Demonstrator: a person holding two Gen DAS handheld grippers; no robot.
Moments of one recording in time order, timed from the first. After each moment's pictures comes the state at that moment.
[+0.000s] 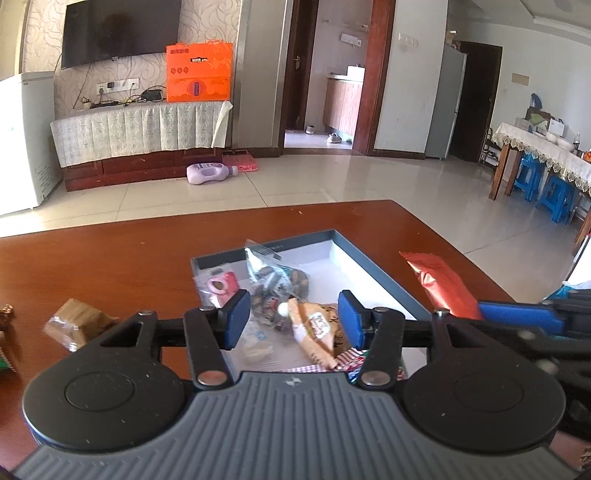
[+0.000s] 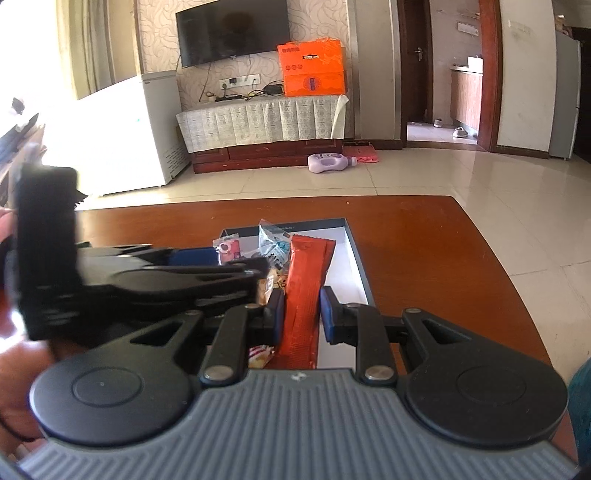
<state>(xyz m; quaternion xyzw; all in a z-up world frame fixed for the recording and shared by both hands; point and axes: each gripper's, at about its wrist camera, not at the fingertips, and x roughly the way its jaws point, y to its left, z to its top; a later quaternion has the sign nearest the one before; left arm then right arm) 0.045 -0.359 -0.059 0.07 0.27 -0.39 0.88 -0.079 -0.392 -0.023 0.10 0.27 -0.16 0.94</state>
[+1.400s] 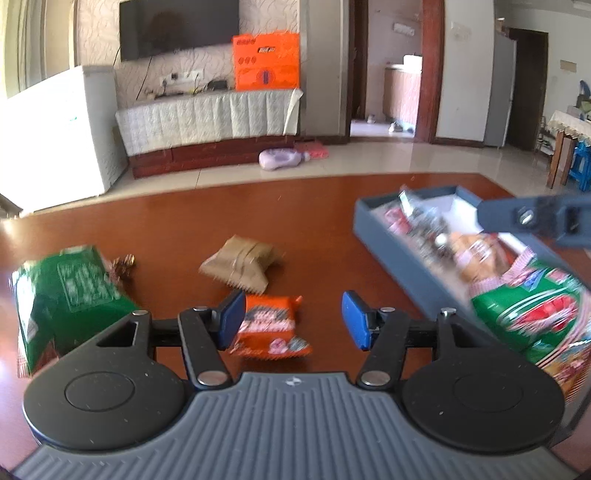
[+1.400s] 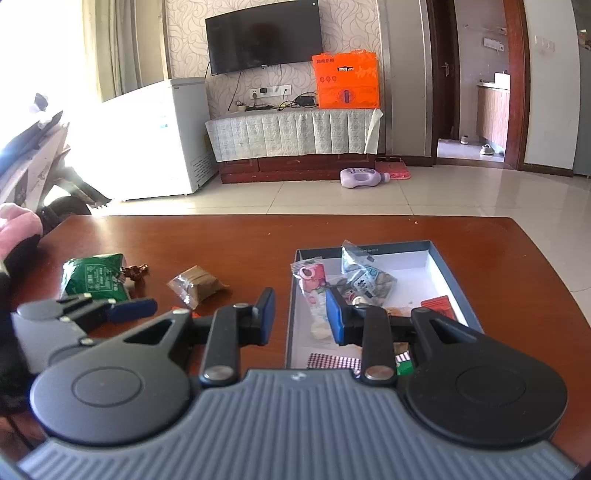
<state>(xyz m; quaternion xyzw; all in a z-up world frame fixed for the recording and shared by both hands) 0.055 -0.217 -0.080 0.10 0.28 -0.29 0.91 -0.028 -0.340 -0.024 0.09 0.26 -0.12 0.96</state>
